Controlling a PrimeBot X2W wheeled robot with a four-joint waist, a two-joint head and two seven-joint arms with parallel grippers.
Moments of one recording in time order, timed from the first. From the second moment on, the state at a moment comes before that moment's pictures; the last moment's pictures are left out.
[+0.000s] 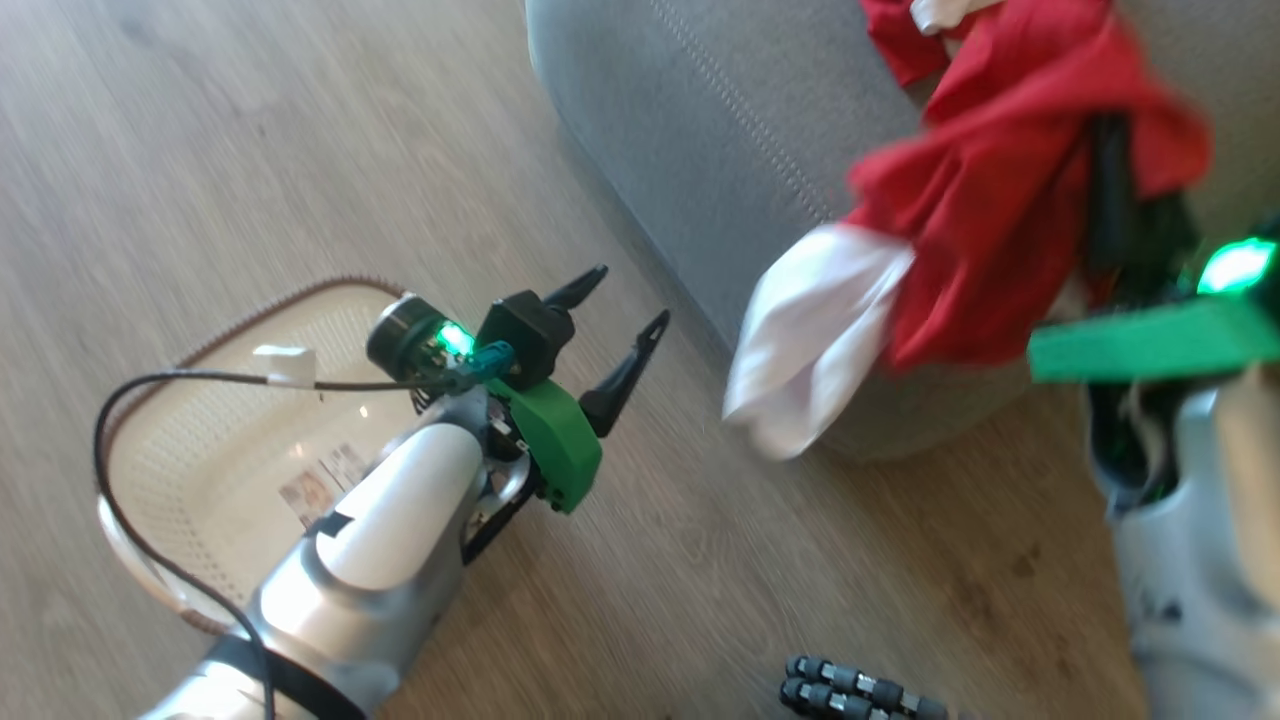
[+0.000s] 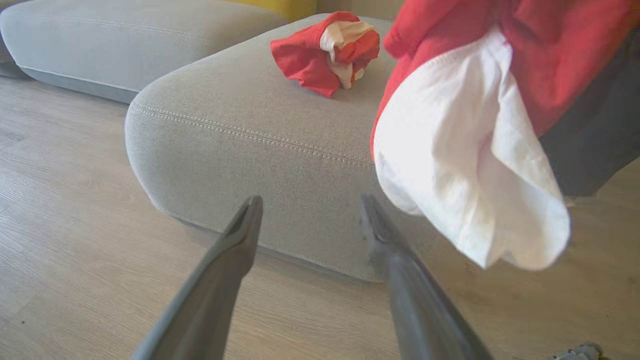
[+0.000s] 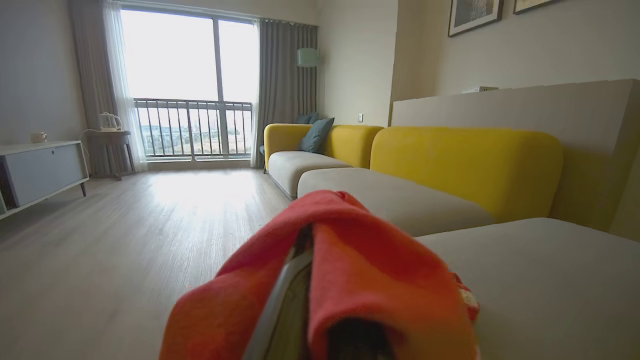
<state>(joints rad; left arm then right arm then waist) -0.67 0.11 -0.75 0.63 -0.38 -0.13 -0.26 -0.40 -0.13 0.01 0.09 0.28 0.13 -0.26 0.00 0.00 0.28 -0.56</state>
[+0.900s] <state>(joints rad) -0.75 0.18 -0.82 0.57 -0.35 -0.13 -0.23 -1.11 -0.44 -0.21 0.48 0.08 0.13 -0.26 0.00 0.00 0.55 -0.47</state>
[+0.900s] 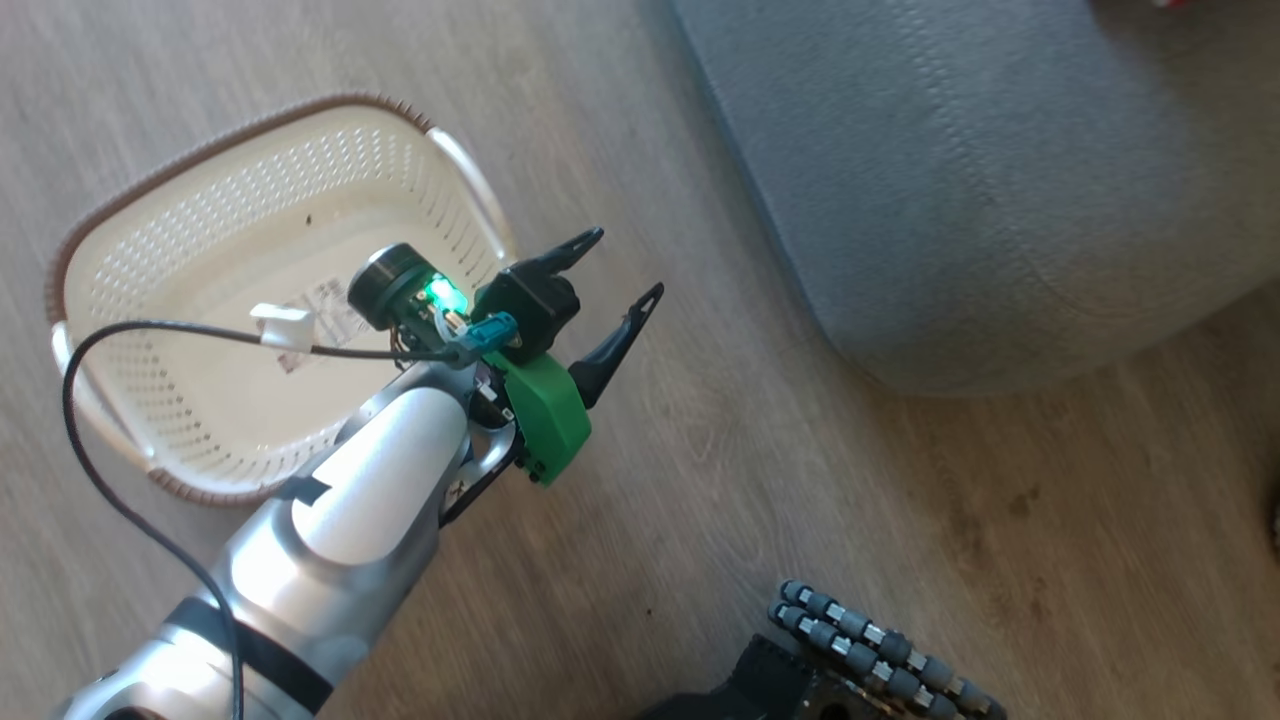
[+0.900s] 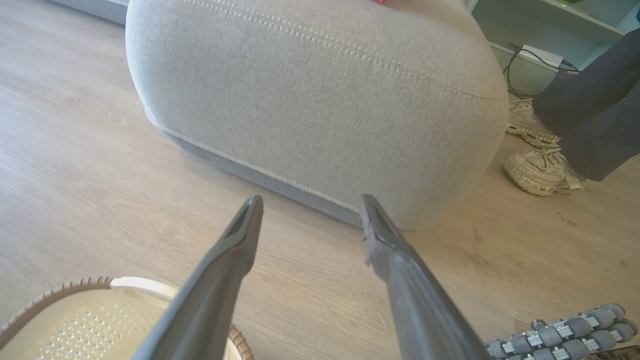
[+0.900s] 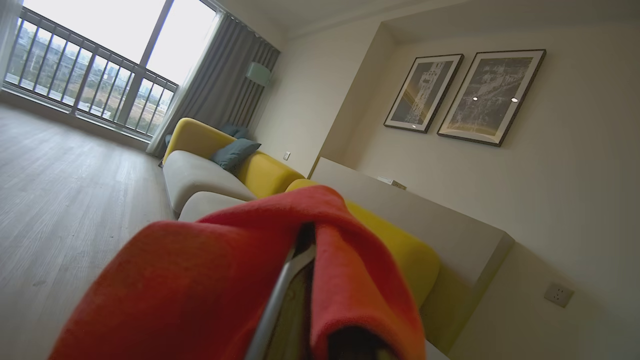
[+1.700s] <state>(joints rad) -0.78 0.18 -0.88 0.61 -0.38 -0.13 -0.23 -1.23 -0.46 -0.48 1.12 -0.06 0.13 -0.26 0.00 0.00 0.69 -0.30</state>
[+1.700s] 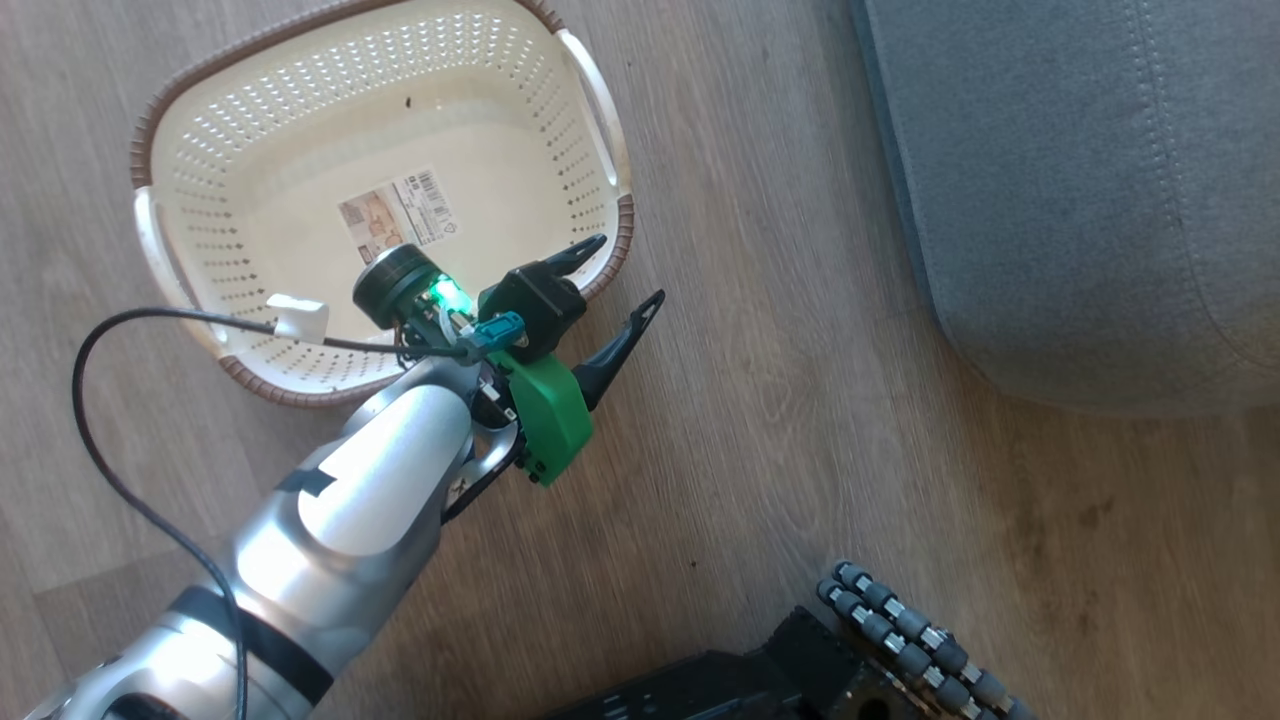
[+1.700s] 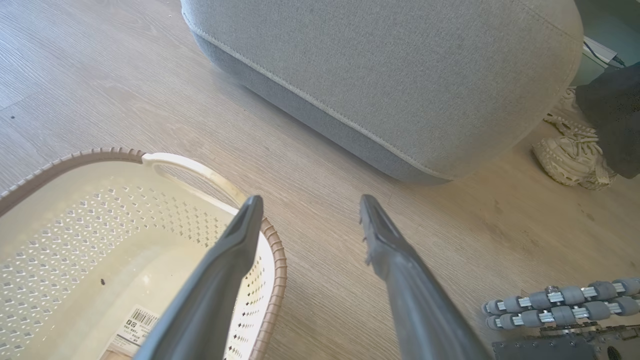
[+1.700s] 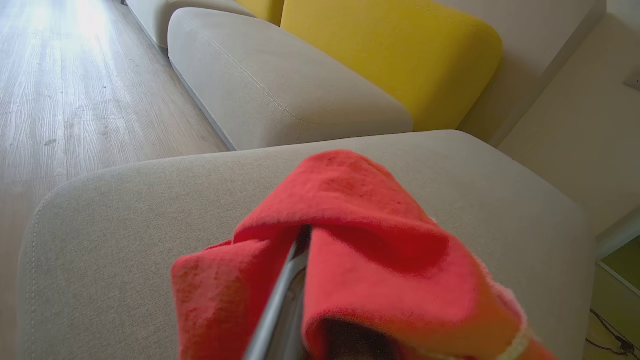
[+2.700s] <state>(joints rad) -0.65 0.11 -0.69 0.61 -0.40 -0.12 -0.25 -0.57 -0.36 -0.13 0.64 0.23 0.13 -0.26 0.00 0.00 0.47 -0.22</state>
